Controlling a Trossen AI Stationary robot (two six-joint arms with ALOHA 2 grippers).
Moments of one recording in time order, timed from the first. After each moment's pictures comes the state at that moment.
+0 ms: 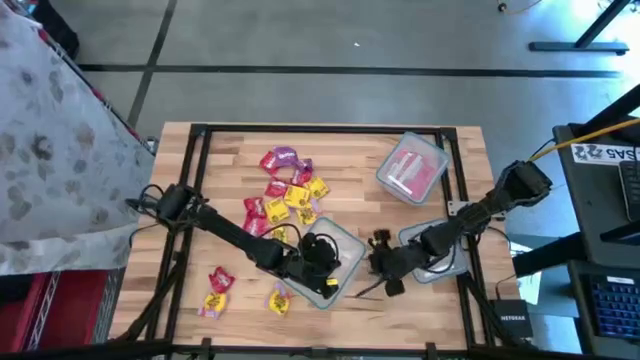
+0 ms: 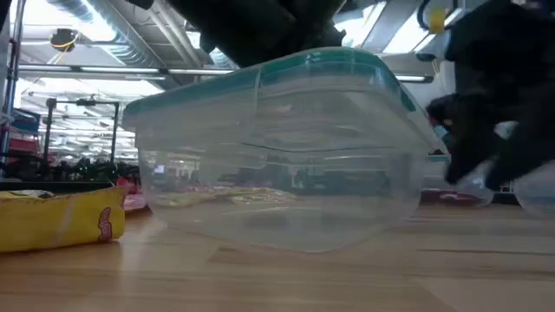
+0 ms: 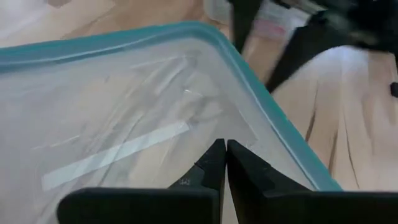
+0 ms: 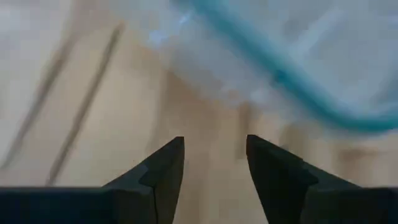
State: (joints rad) left arm -0.40 2.10 1.30 -0.05 -0.49 -0.78; right arm 0.56 1.51 0.62 -0.06 0.29 0.28
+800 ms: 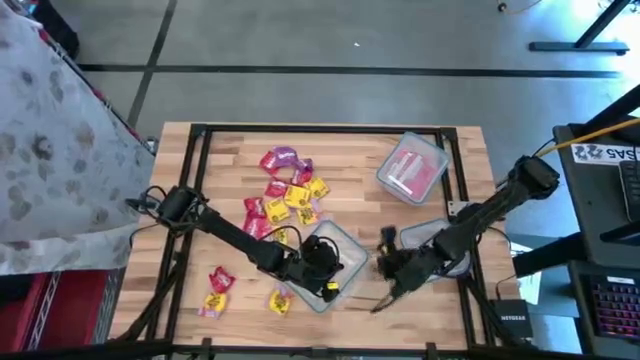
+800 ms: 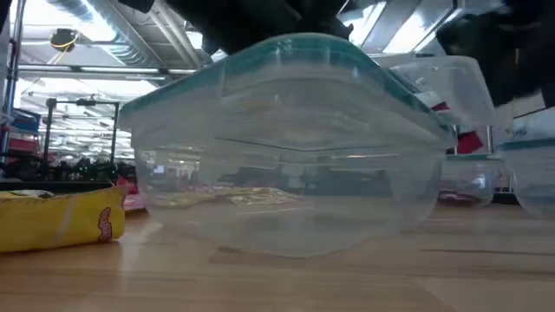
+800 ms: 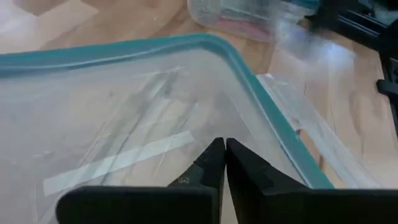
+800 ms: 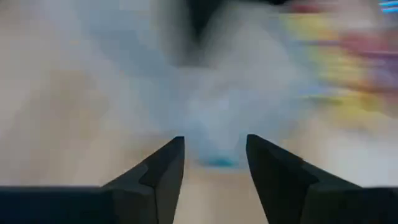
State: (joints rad) left arm -0.40 2.12 1.30 0.01 -0.50 -0.74; right arm 0.65 1.39 0.78 -0.36 0.71 0.20
